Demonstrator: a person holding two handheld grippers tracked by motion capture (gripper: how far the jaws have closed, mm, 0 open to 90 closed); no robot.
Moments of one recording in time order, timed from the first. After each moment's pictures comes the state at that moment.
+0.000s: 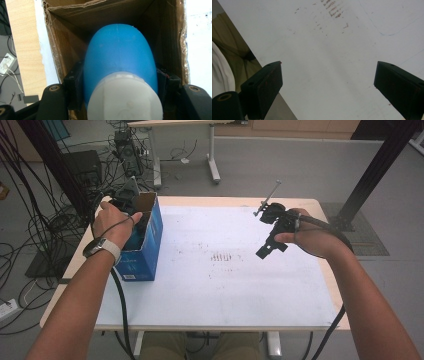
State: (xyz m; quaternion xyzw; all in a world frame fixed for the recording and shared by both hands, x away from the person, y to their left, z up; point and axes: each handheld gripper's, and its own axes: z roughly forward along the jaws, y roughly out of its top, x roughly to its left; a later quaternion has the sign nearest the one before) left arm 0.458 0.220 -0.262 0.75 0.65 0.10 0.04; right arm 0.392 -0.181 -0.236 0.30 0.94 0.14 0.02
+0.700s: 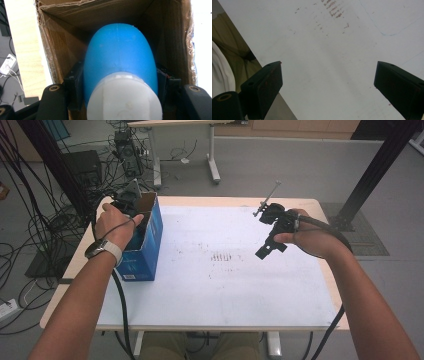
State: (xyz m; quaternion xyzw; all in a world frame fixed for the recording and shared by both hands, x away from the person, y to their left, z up) left arm 0.459 0.219 -0.268 0.76 0.64 0.10 0.04; right arm 0.393 -0.181 -0.238 0.30 0.94 0.14 0.02
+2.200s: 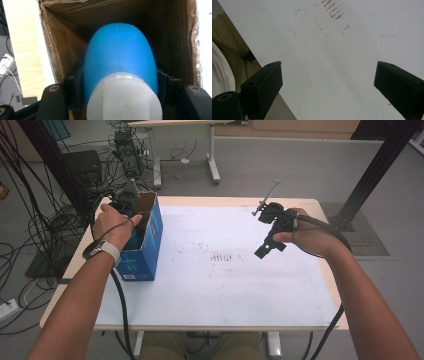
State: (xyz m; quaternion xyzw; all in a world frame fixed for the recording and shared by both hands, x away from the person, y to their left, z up) left arm 0.458 0.224 -0.268 0.76 0.65 0.10 0.04; right arm 0.394 -0.178 -0.236 0.29 0.95 0.14 0.02
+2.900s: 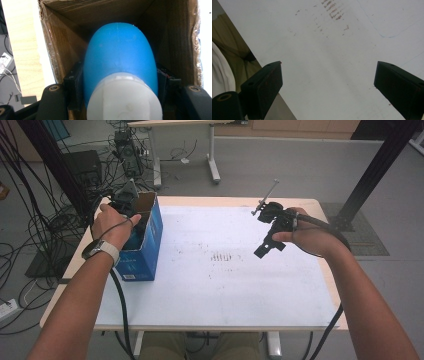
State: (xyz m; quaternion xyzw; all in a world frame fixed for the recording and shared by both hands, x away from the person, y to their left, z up) left arm 0.458 0.226 -0.268 0.75 0.65 0.09 0.04; right arm 0.394 -0.177 -0.235 0.29 0.95 0.14 0.02
